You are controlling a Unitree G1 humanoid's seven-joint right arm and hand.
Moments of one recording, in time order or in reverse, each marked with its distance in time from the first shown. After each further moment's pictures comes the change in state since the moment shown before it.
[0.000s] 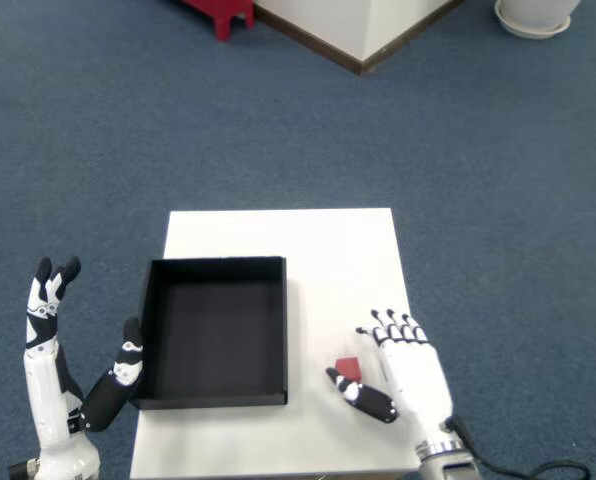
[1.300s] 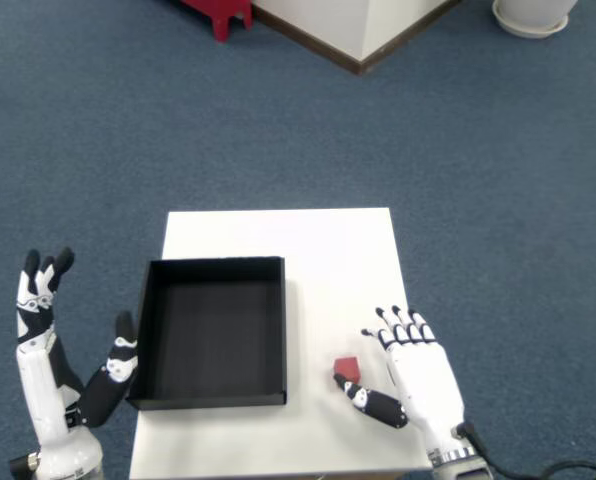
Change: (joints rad) arm 0.009 -0.051 0.046 -0.004 -0.047 0.002 -0.089
